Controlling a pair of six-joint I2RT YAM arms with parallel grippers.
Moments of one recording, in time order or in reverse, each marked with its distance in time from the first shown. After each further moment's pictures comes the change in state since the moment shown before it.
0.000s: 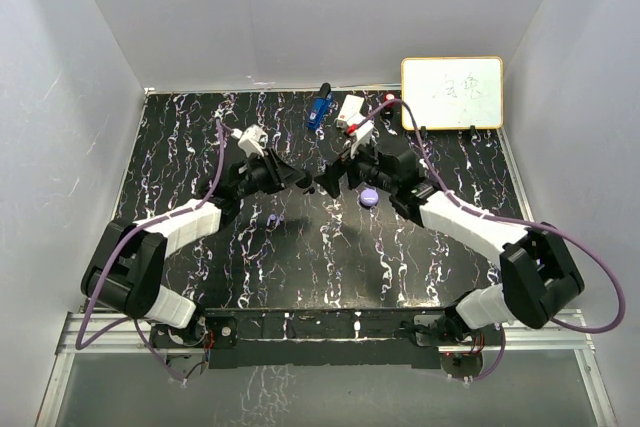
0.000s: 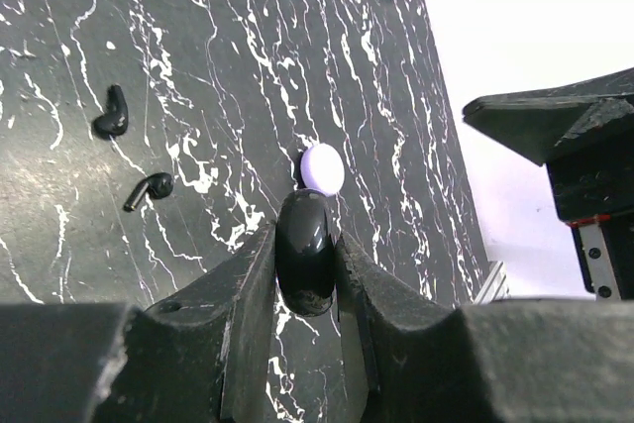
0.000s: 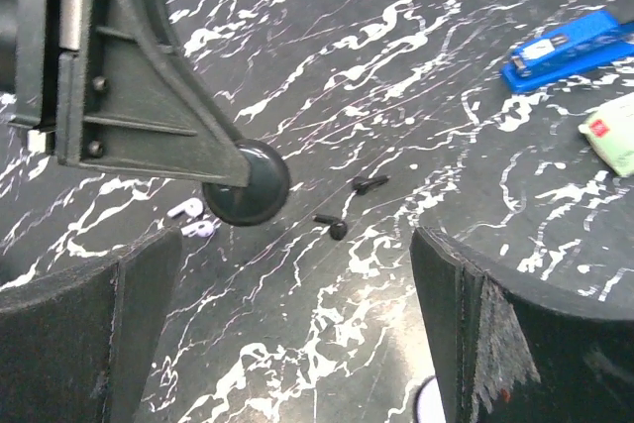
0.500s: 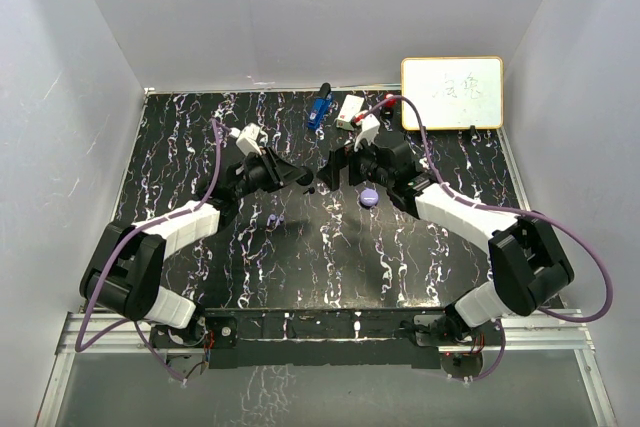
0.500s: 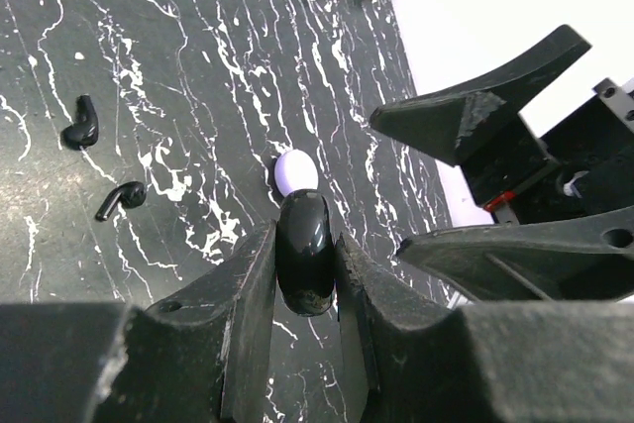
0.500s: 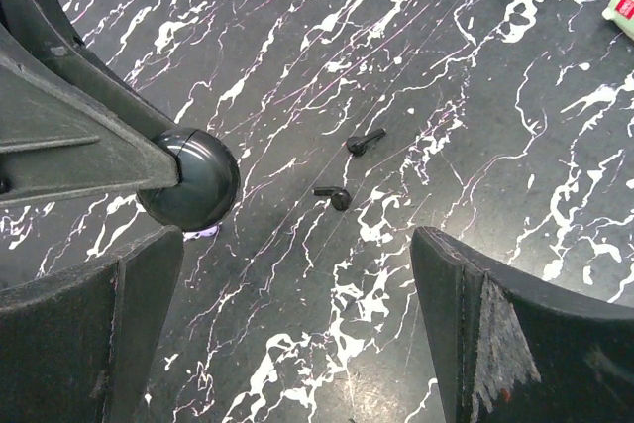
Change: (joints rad) left arm 0.018 -0.019 -0.016 0.057 0.025 -0.039; right arm -0.039 0.054 0.041 -0.067 0.081 0.224
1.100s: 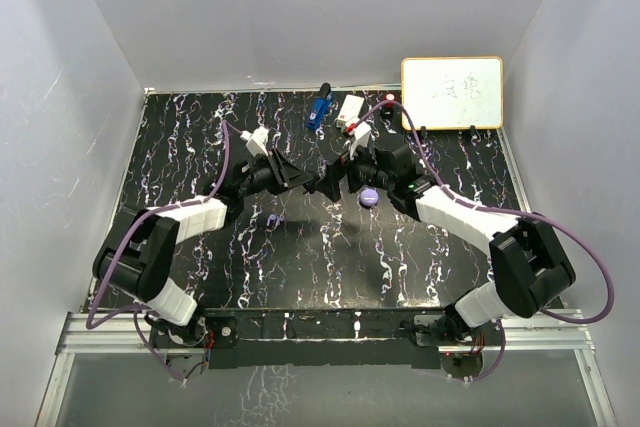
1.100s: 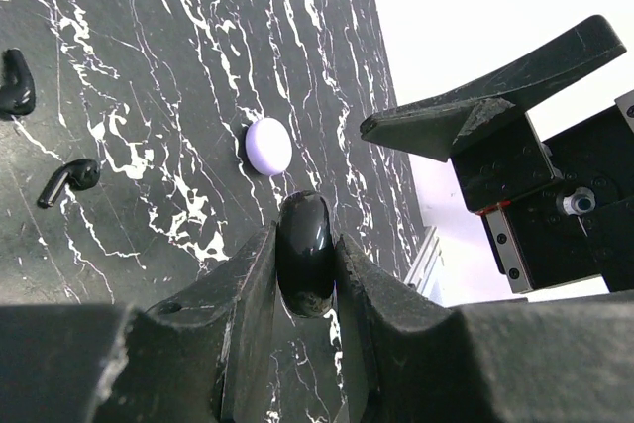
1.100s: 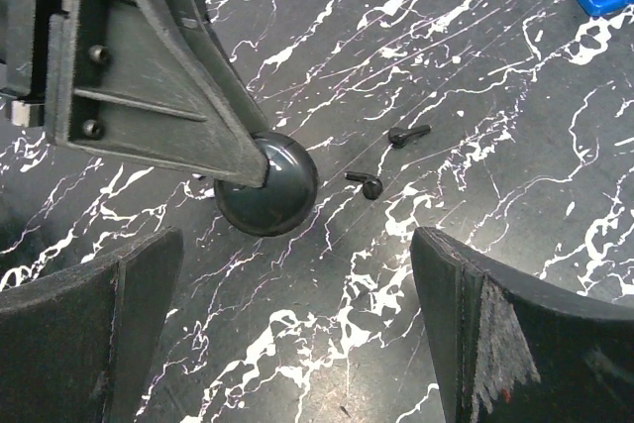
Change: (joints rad) left arm 0.002 0.109 0.024 0.066 0.130 -0.085; right arm 0.007 -0.007 -0.021 -0.003 -0.150 -0.125
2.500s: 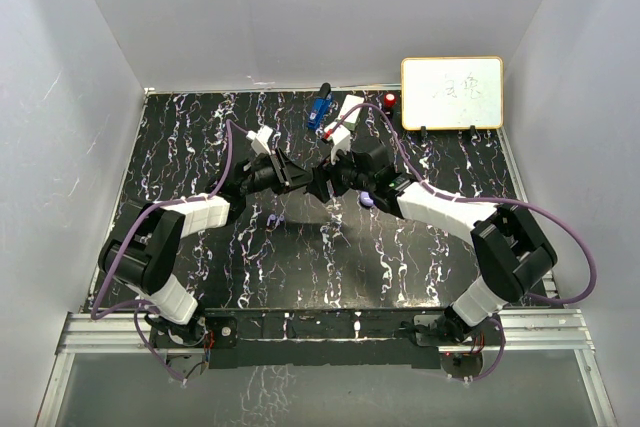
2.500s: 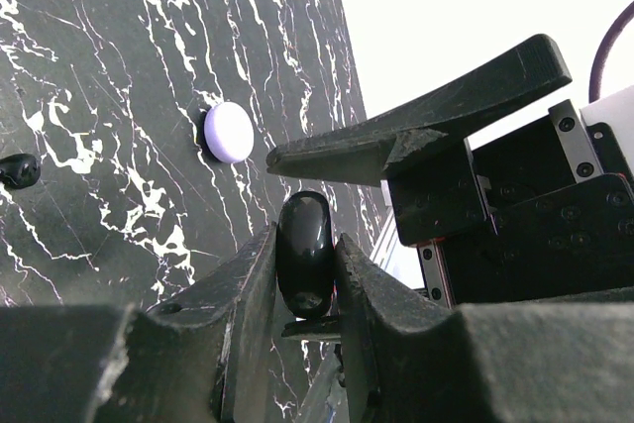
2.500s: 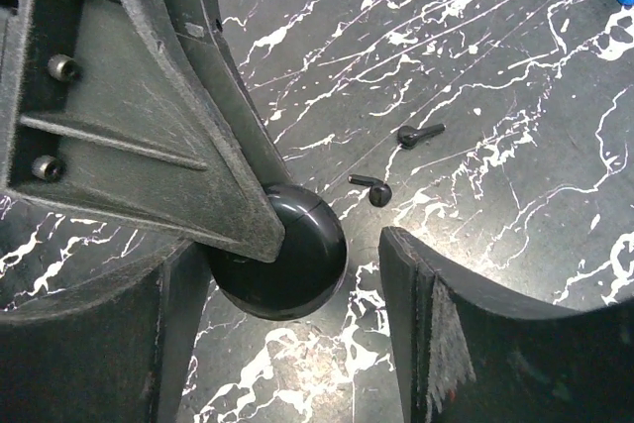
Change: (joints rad) left arm 0.000 0.058 0.016 0.077 0.101 -0.093; right arm 0.092 0.109 0.076 -0.038 0.111 -0.045
